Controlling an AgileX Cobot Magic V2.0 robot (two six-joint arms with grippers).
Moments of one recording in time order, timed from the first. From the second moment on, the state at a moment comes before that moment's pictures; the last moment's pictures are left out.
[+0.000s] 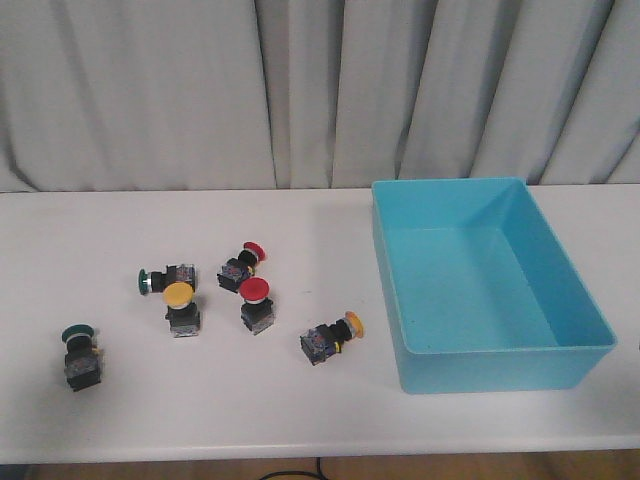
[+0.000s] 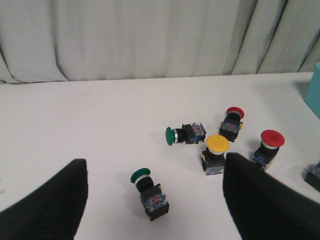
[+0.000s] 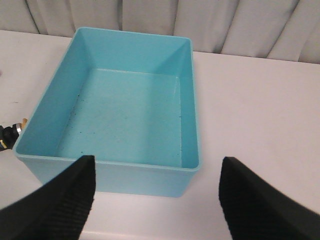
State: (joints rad) left arm -0.01 0.51 -0.54 -0.05 0.50 0.03; right arm 0.01 0.52 -0.51 0.02 0.54 -0.11
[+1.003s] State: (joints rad) left arm -0.39 1.87 -1.33 -0.34 0.58 0.61; right arm 0.01 0.52 -0.51 0.03 0.54 -0.11
